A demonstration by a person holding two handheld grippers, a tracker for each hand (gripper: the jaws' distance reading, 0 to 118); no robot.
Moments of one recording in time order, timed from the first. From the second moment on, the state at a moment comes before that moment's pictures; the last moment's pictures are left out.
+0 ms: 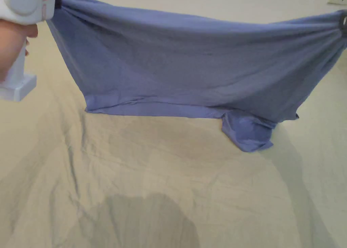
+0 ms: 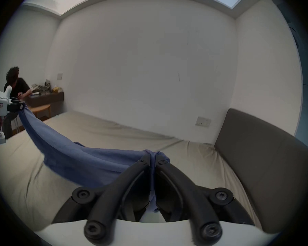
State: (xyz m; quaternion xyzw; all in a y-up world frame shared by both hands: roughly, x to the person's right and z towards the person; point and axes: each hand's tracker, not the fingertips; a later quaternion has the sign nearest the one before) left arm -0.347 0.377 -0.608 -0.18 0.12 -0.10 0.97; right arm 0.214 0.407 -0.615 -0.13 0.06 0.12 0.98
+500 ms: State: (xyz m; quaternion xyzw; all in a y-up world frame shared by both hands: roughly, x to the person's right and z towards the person) left arm -0.321 0.174 -0.331 -0.41 0.05 -0.12 0.90; right arm 0.223 0.220 -0.357 -0.37 0.12 0.10 0.91
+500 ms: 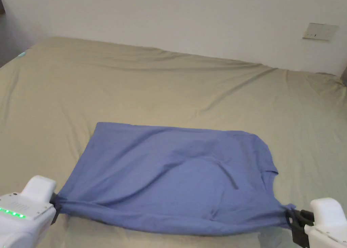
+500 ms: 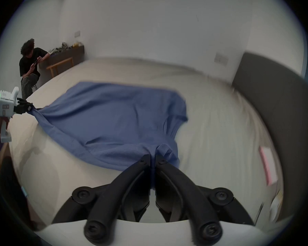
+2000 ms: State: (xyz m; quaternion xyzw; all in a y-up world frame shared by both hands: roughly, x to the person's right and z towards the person) left arm -0.202 0.407 -0.152 -0.03 0.08 -0.03 1.00; right arm 0.136 0.422 -0.179 -0.11 0.05 0.10 0.99
